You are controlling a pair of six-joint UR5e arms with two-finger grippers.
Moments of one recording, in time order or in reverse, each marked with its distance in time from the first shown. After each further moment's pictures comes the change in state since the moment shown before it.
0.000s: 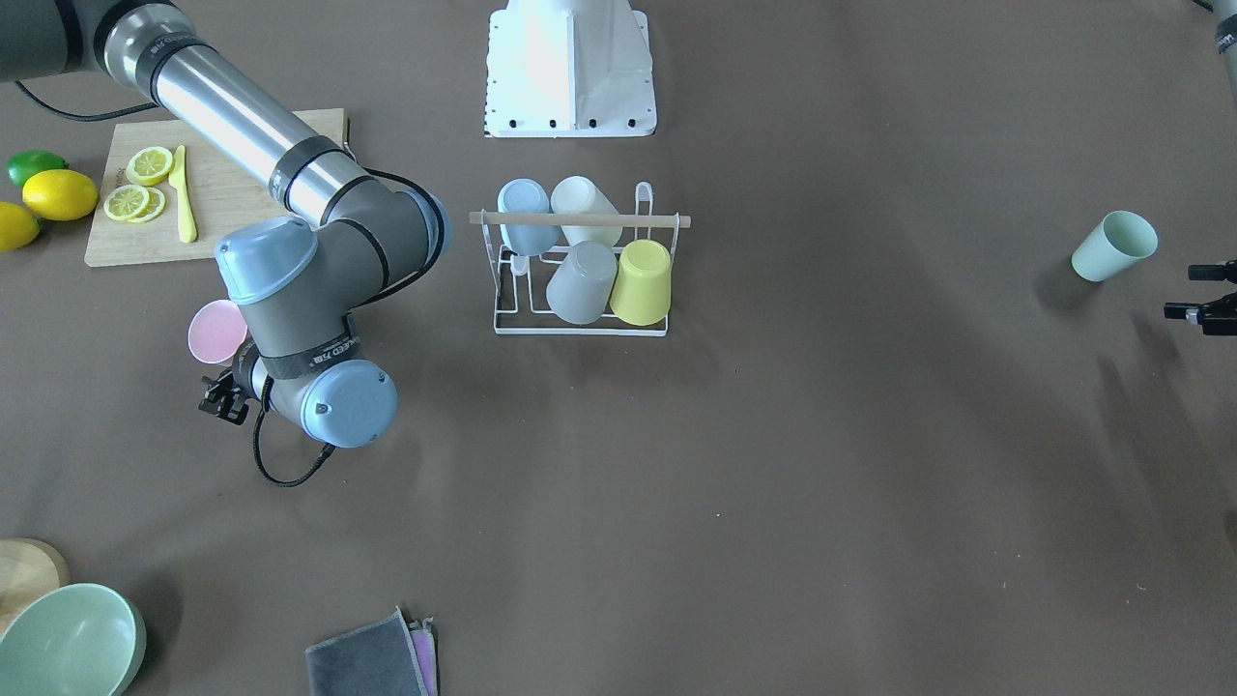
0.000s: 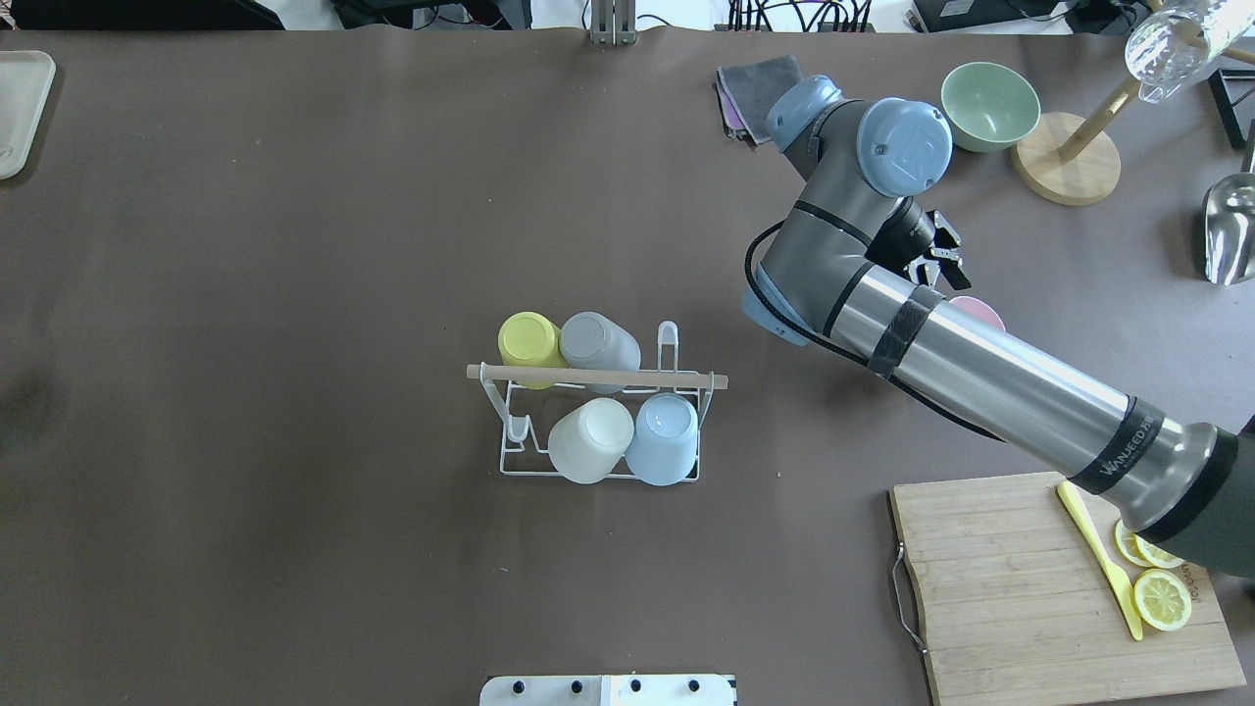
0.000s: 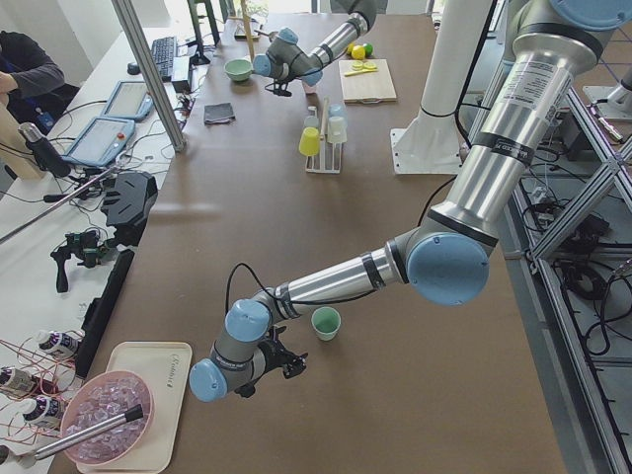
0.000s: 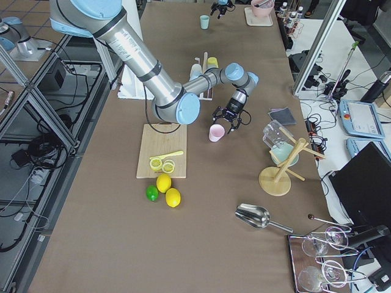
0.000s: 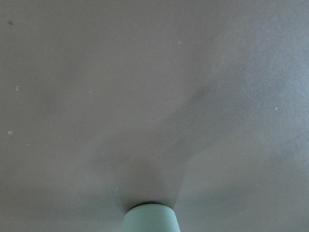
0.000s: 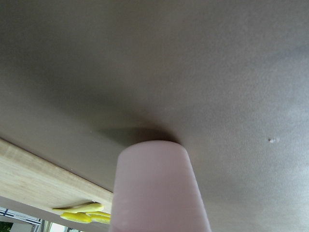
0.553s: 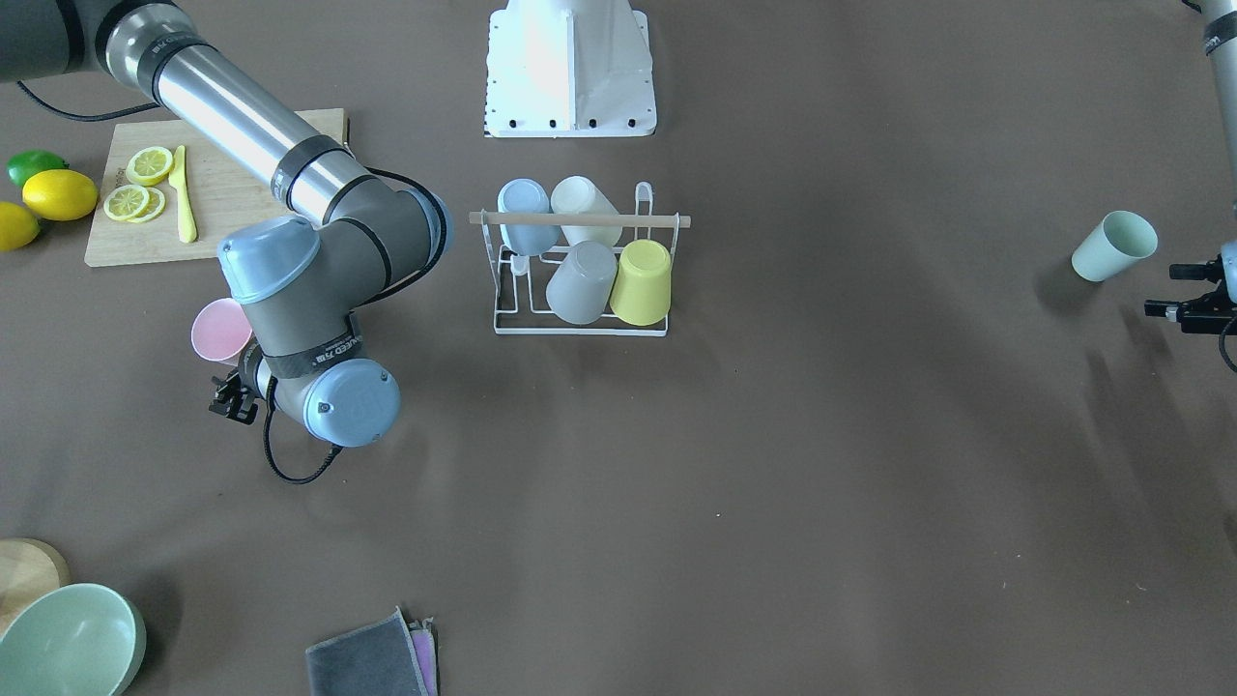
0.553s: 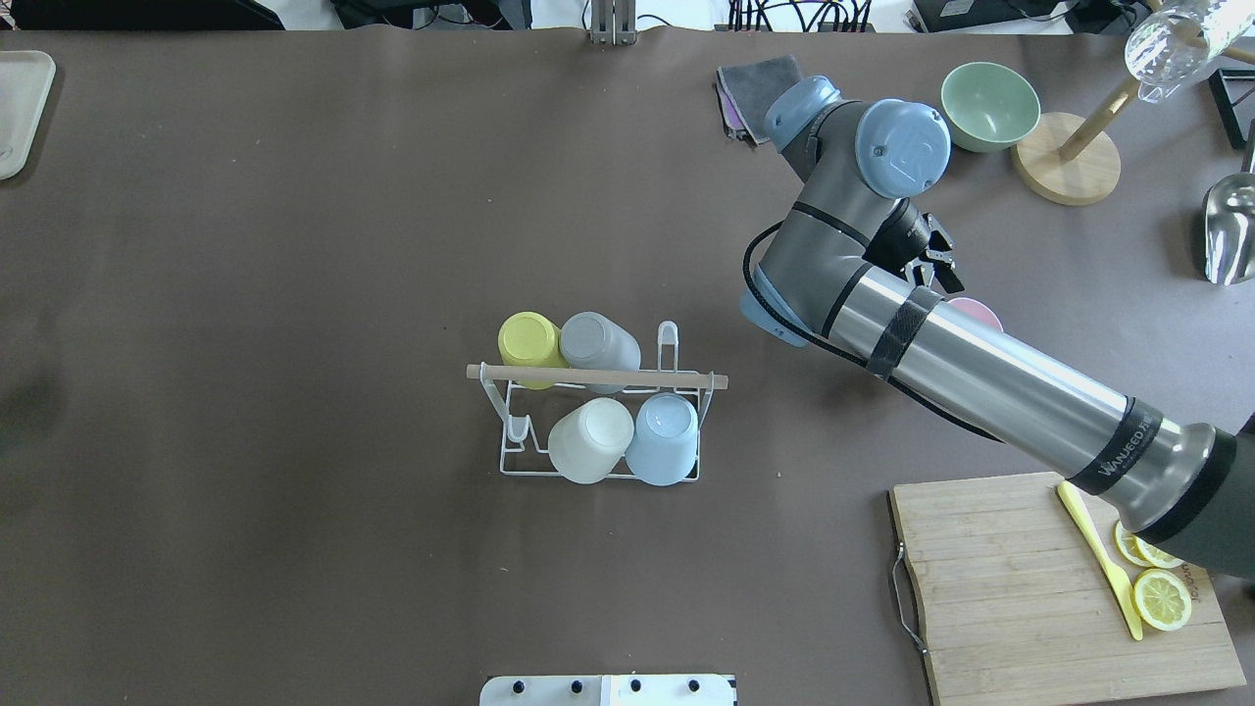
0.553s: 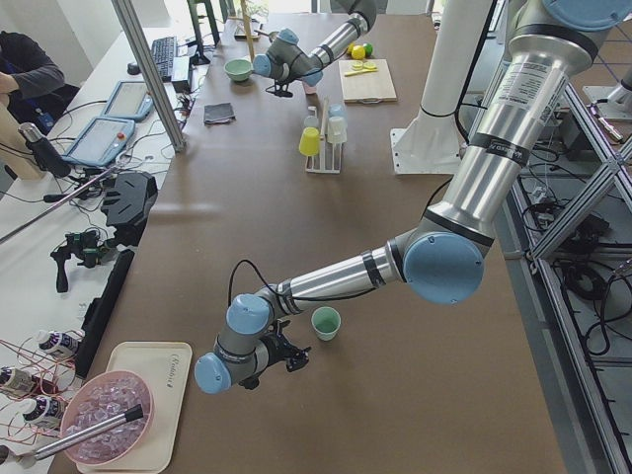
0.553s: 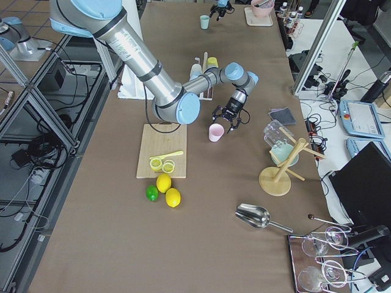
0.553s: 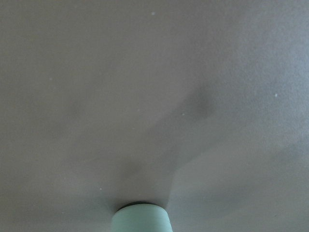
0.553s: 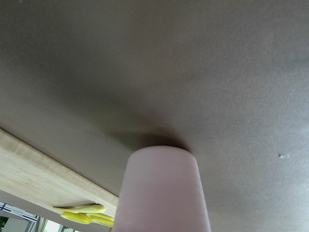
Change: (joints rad) left arm 0.031 0.019 -0.041 0.062 -0.018 0.047; right arm -0.003 0.004 0.001 0.005 0.023 -0.045
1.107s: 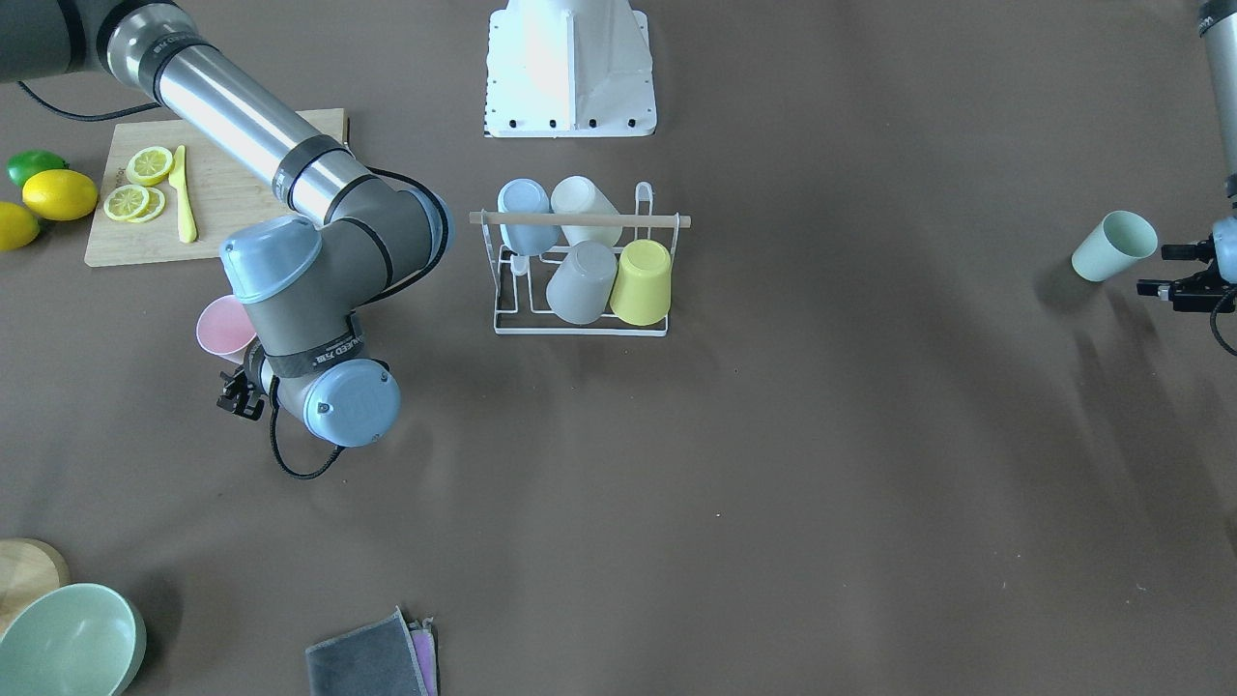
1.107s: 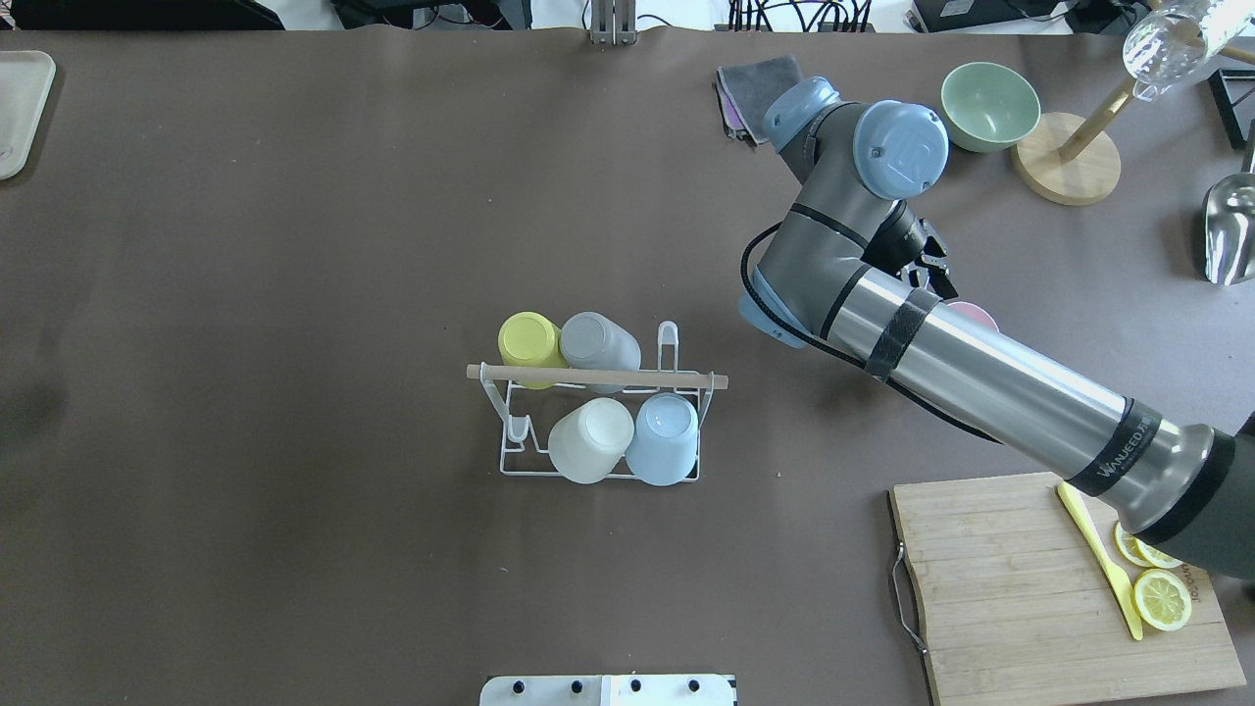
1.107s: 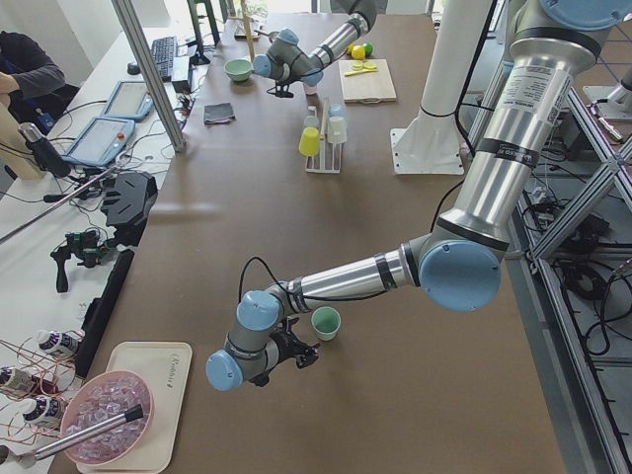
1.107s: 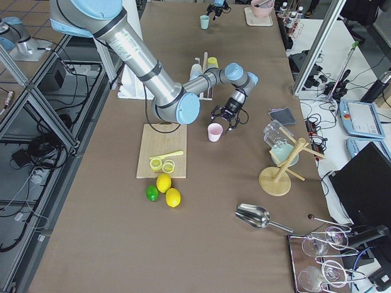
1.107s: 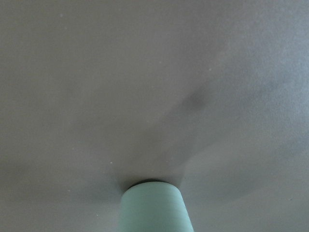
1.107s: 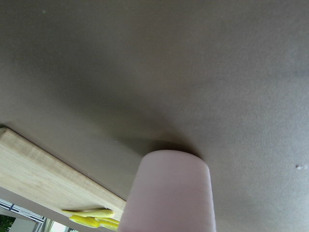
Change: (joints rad) left arm 0.010 0.076 -0.116 0.057 -0.004 0.005; right arm -0.003 -0.002 -0.004 -0.006 0.039 -0.009
